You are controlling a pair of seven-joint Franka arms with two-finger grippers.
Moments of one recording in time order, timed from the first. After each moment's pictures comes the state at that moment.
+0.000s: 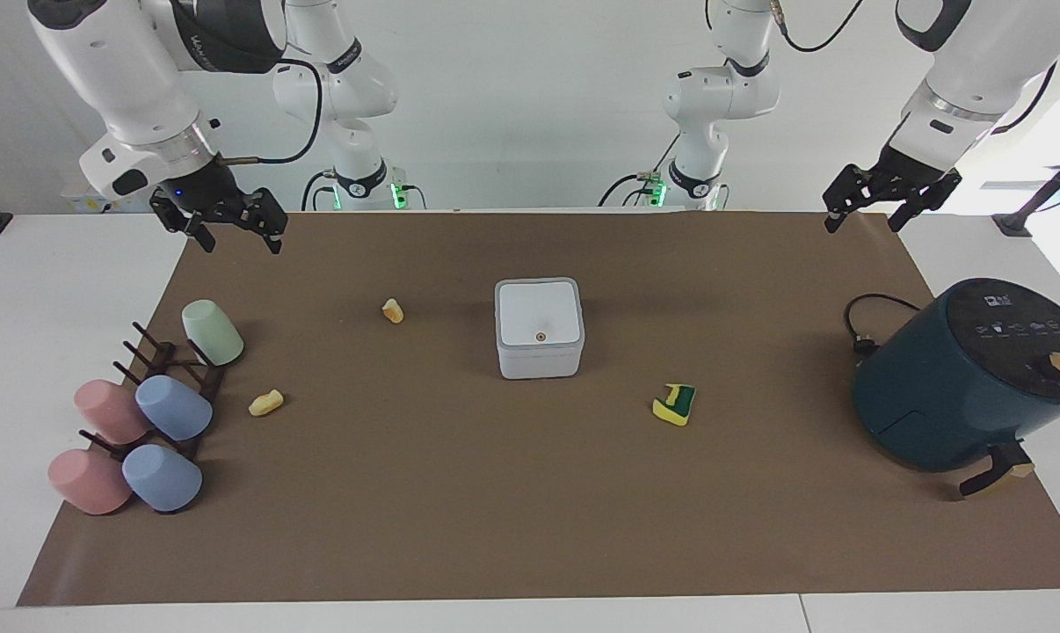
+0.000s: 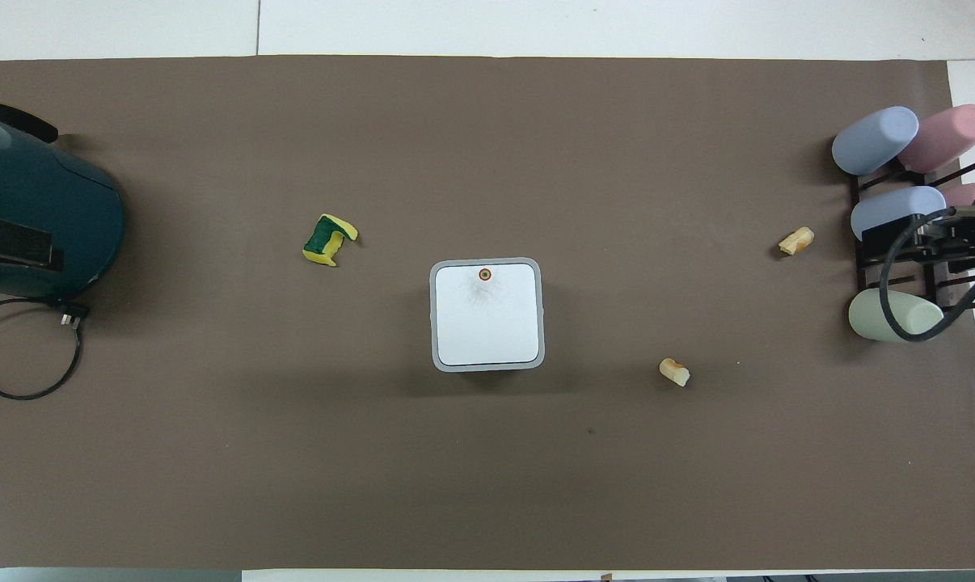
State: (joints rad) left arm 0.00 -0.05 -0.03 -1.59 -0.02 1.53 0.03; right arm 0.01 -0.04 -0.04 -1.68 0.01 1.59 0.04
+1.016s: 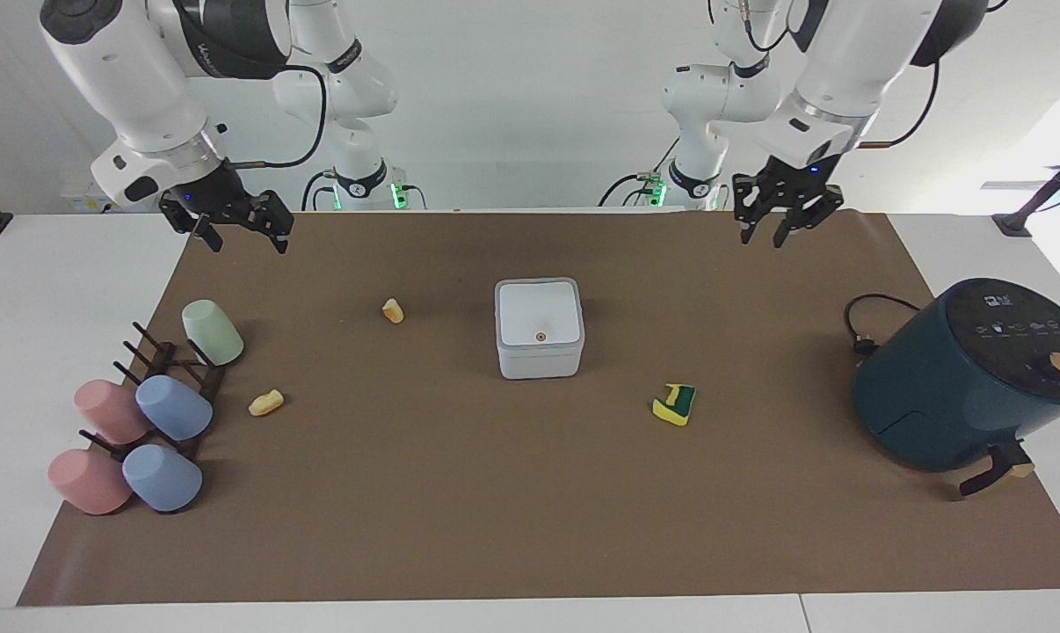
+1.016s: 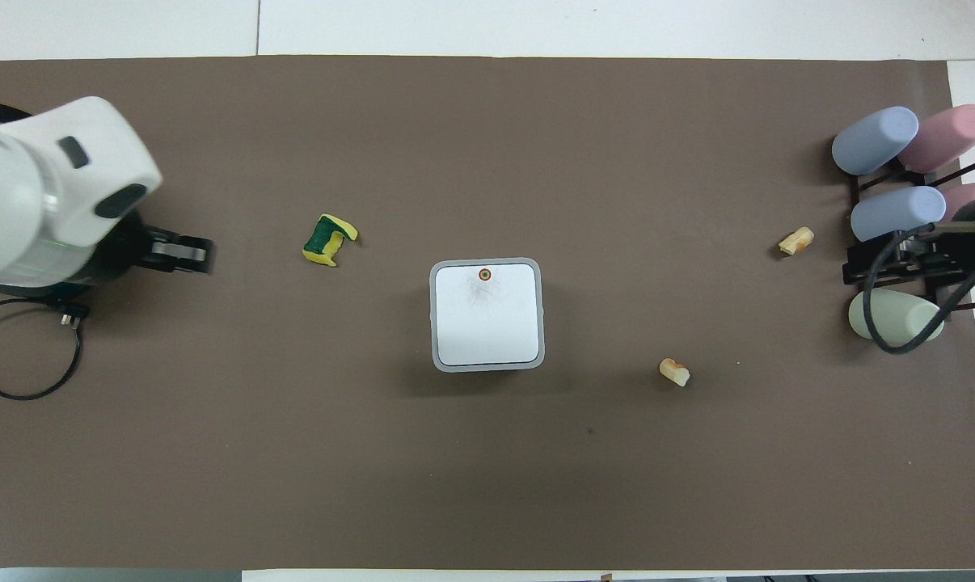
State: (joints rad) left arm -0.31 -0.05 -0.06 -1.68 -0.02 1.71 -0.11; right arm 0.02 -0.07 -0.03 -1.77 0.01 1.61 0.04
